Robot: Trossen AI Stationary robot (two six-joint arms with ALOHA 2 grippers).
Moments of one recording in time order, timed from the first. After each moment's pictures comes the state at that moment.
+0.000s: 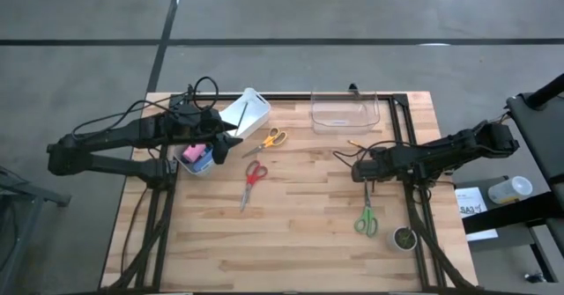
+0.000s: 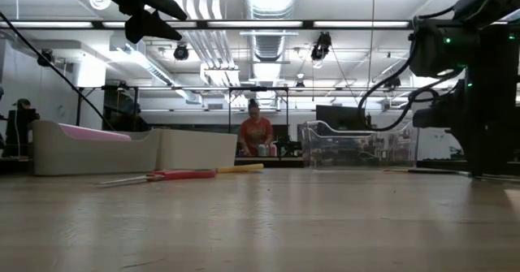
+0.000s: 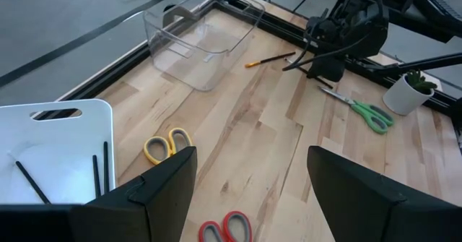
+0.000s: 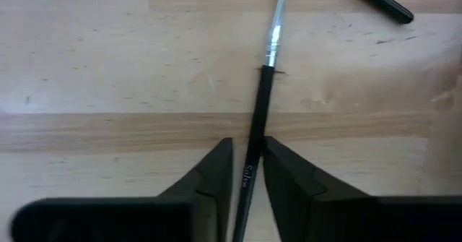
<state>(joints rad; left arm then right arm) 0.22 0.90 0.86 -0.48 -0.07 -0.29 0.03 1.23 0.48 -0.82 0.17 1.64</state>
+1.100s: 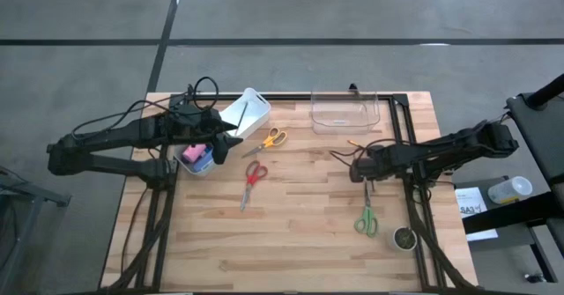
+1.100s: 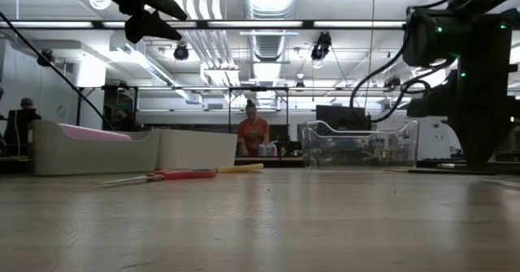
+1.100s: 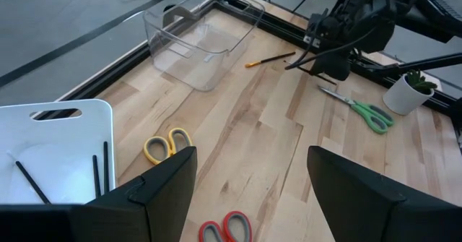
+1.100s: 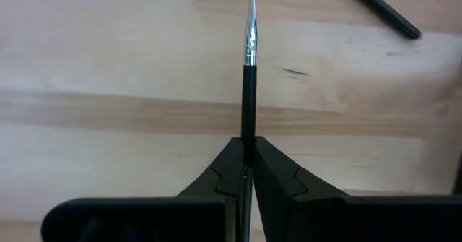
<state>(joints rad) 0.22 0.90 0.86 -0.48 -0.07 -0.29 0.03 1.22 0.55 -0.89 0.17 1.57</state>
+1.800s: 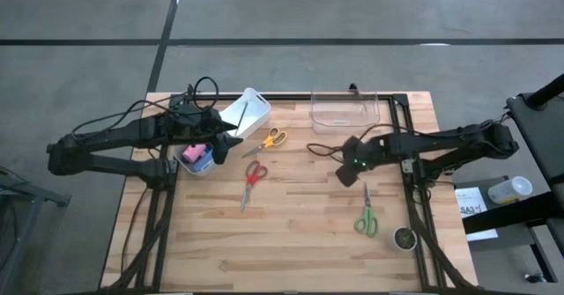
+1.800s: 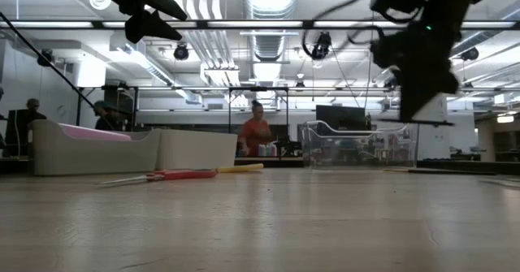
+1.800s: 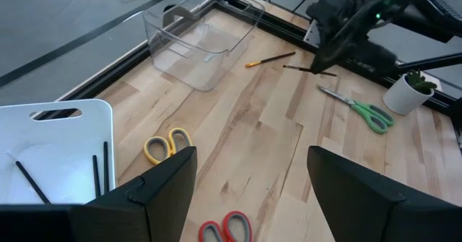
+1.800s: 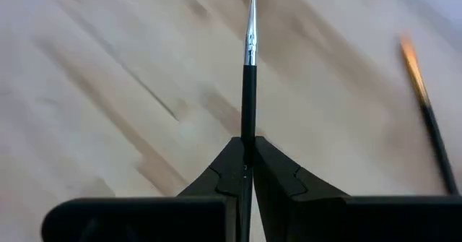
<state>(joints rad) 0.22 0.90 0.86 -0.48 -0.07 -0.29 -0.02 1.22 0.78 -0.78 0.16 0.83</state>
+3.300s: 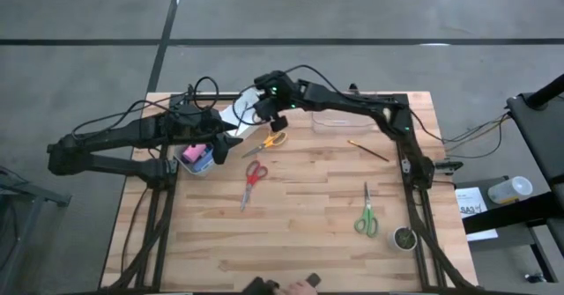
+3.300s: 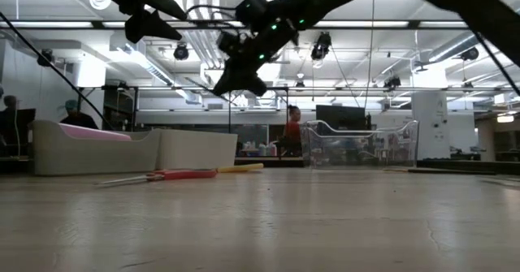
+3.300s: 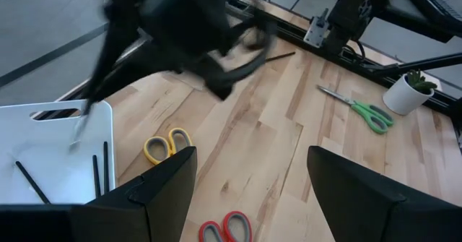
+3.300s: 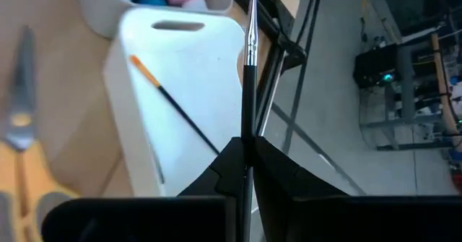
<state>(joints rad) 0.22 0.90 0.86 -0.48 -0.07 -0.29 -0.38 2.18 1.92 -0.38 -0.05 -0.99</state>
